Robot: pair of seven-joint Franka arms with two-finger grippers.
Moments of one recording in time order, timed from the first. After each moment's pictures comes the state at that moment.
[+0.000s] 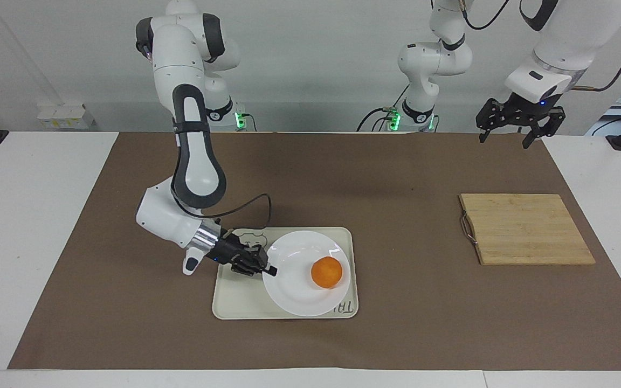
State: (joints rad) left arm -0.09 -0.01 -0.03 -1.52 0.02 1.51 0.15; right arm 0.16 0.62 -0.02 -1.57 1.18 2.23 -0.50
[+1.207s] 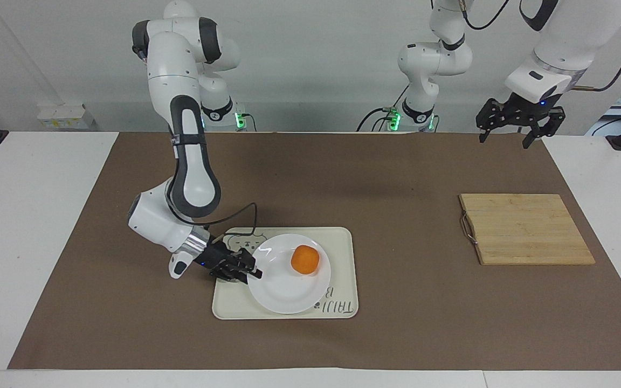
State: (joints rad) left arm -0.09 -0.01 -0.03 -1.52 0.02 1.51 0.15; right arm 0.14 0.63 -0.03 -1.61 0.96 2.33 -0.54
